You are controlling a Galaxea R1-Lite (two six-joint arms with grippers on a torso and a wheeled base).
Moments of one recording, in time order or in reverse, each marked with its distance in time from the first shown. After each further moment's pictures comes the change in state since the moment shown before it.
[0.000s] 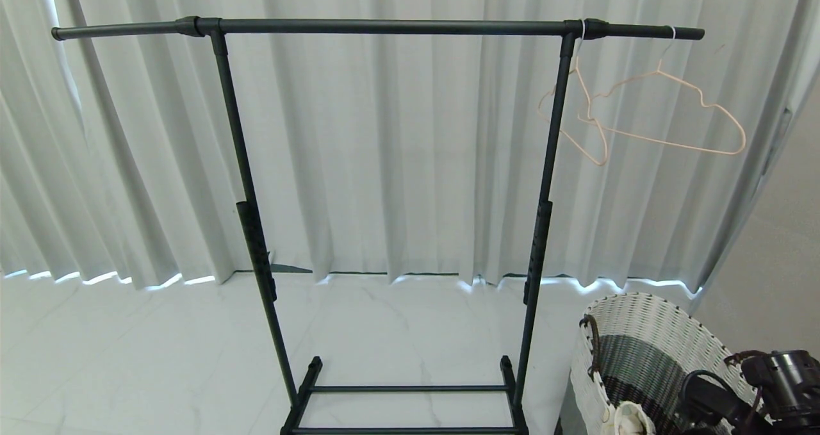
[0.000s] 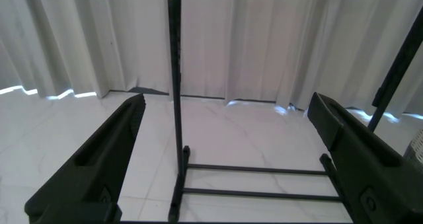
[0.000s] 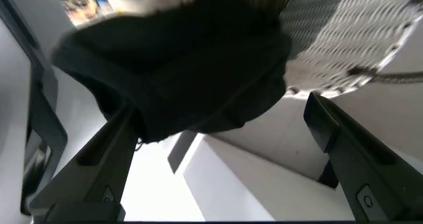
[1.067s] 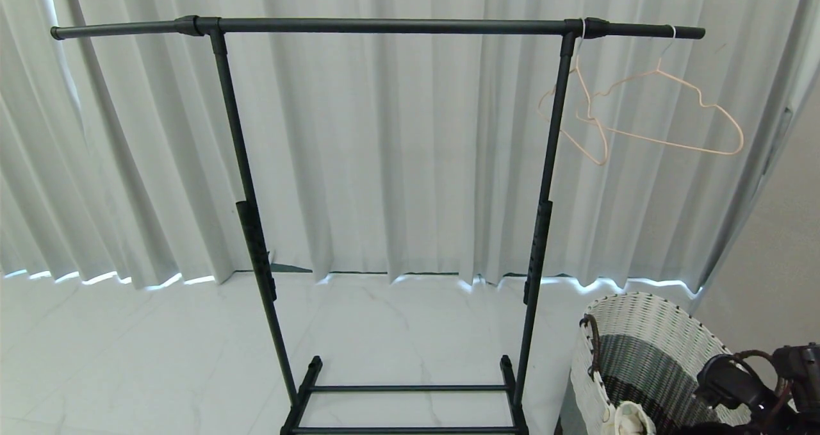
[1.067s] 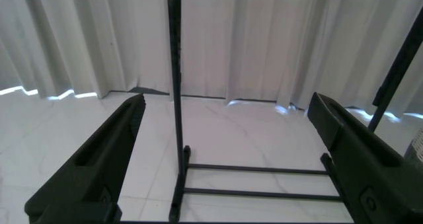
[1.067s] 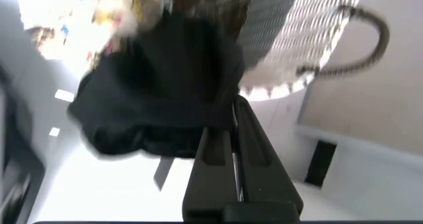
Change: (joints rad) left arm 0.000 0.000 0.000 0.000 0.000 0.003; right arm -0.021 -0.174 0.004 0.012 -0.041 0.004
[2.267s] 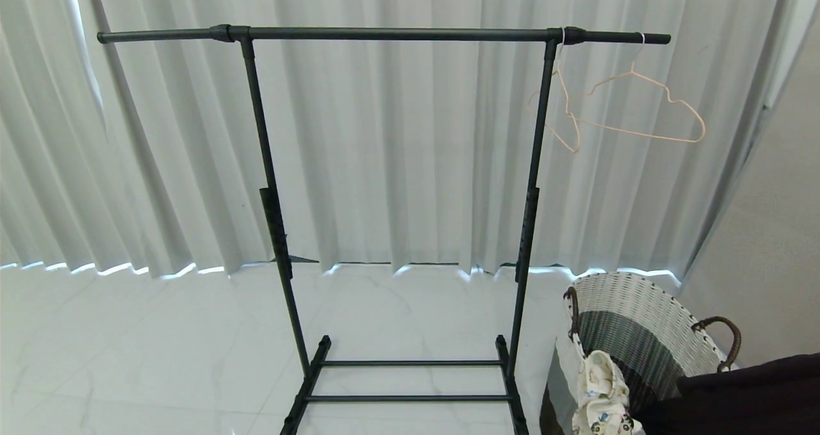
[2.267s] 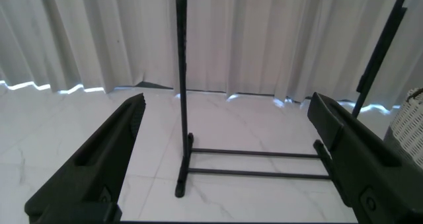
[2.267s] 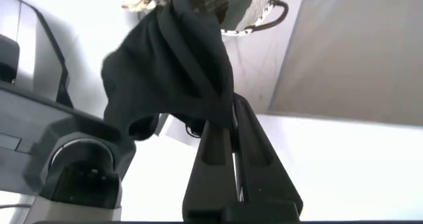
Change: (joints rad) left arm 0.000 0.000 0.000 0.000 0.000 0.003; right arm 0.081 -0.611 -1.170 1.681 0.039 0.008
